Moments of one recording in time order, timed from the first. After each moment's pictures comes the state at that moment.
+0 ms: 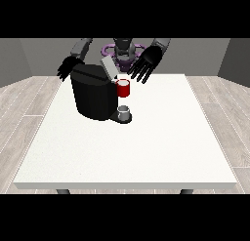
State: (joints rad) left arm -1.12 0.41 0.04 -0.64 -0.76 -0.21 -0.16; right arm -0.28 -0.05 -0.09 -1.31 -0.04 -0.18 -0.10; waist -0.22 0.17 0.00
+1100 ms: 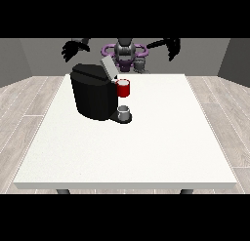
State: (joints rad) left arm -0.72 0.14 0.34 -0.69 -0.33 -0.23 -0.24; right arm -0.08 -0.12 -0.10 -1.35 -0.07 -0.11 -0.06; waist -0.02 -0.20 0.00
